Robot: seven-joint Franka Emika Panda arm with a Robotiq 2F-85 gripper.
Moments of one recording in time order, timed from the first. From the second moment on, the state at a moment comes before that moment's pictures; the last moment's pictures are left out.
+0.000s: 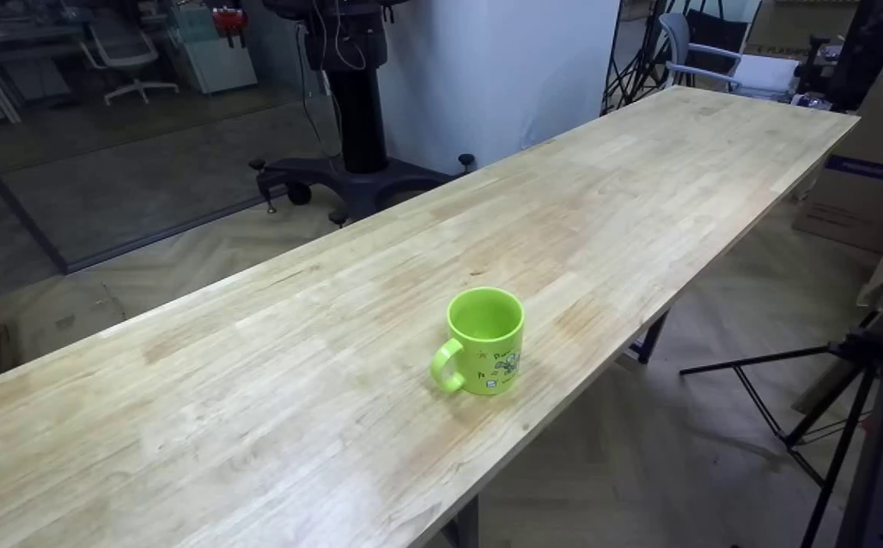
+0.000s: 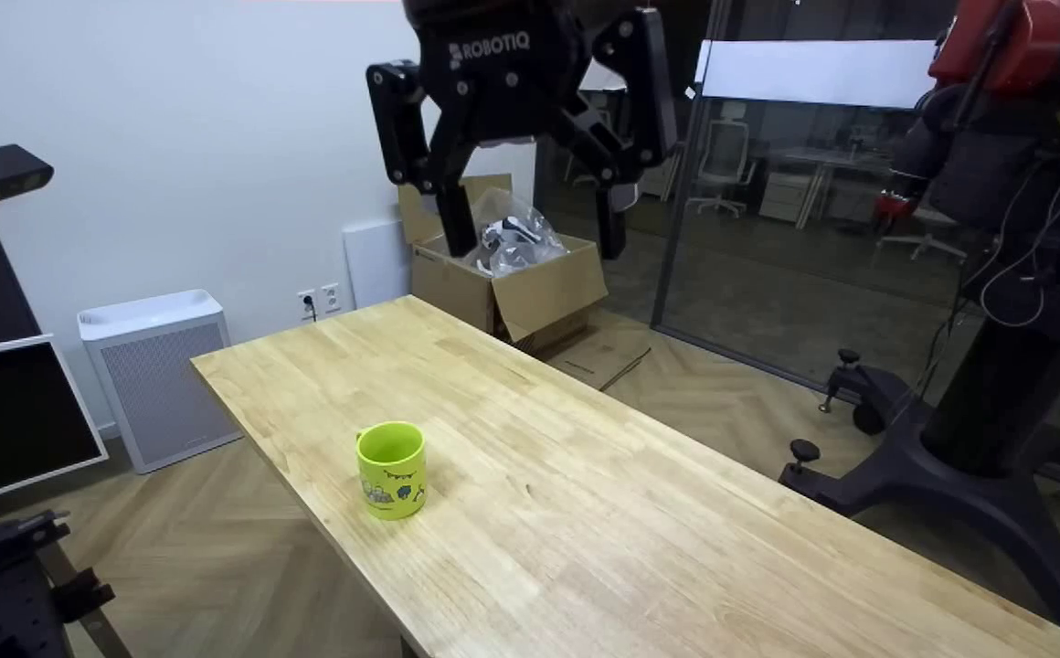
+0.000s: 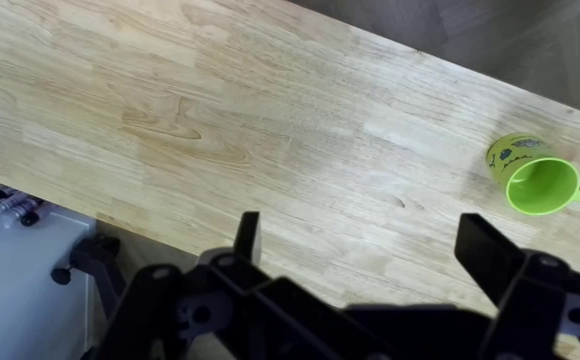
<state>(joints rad) -0.10 -0.50 -0.26 -2.47 -0.23 2.22 -0.48</state>
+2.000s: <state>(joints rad) -0.08 0.04 -0.16 -2.27 -0.15 2.30 -0.41</state>
